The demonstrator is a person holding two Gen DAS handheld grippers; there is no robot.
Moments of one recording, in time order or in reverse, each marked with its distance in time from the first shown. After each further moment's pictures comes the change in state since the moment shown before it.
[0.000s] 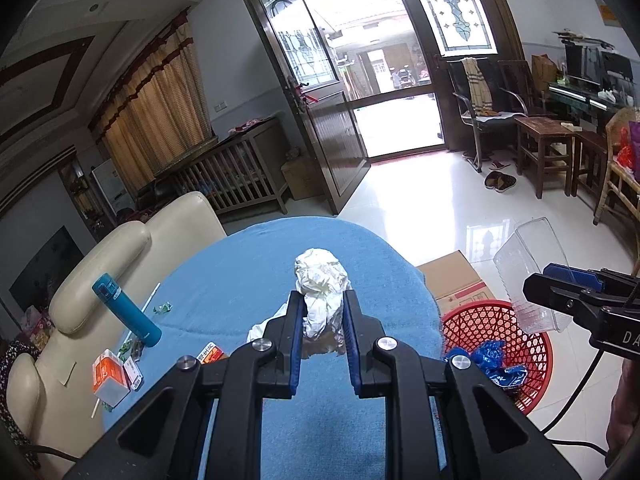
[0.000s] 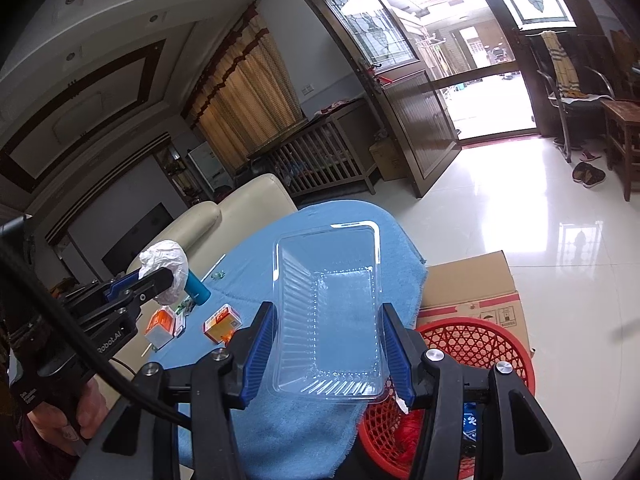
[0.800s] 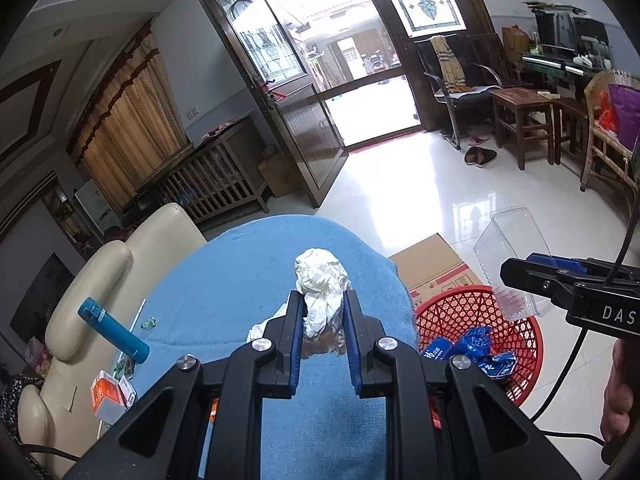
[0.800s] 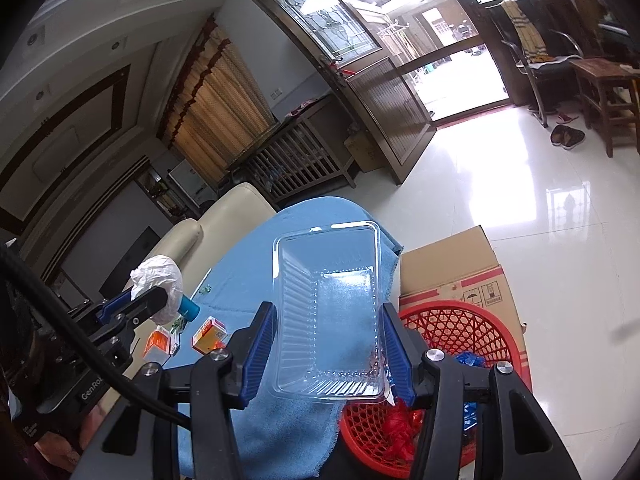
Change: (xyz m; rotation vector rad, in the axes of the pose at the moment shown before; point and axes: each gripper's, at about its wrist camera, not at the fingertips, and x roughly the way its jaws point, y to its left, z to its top) left arm 0.011 -0.054 0.007 0.118 0.034 -0.033; right arm -0.005 -0.039 0.001 0.140 0.009 -0.029
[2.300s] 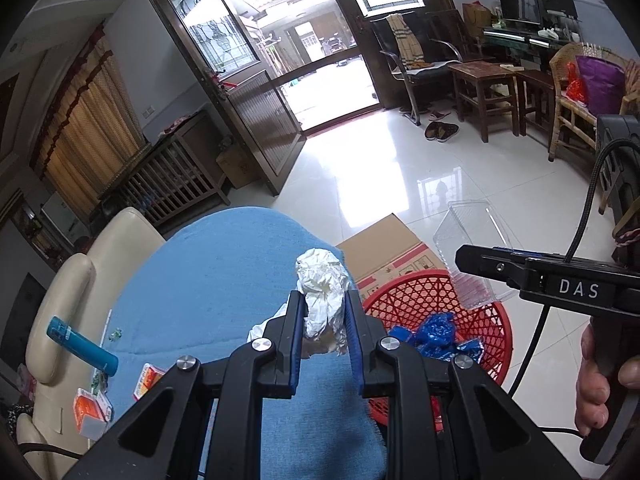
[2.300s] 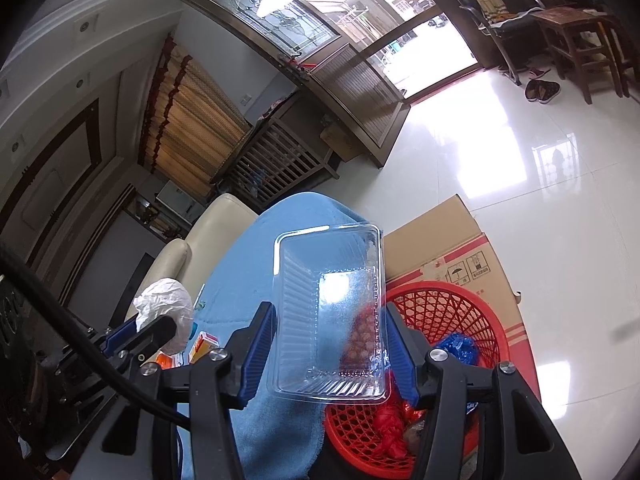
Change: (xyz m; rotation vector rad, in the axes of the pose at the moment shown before) left arm 0.021 -0.046 0.008 0.081 0.062 -0.132; right arm 0.007 -0.054 -0.003 0.175 0.024 -0.005
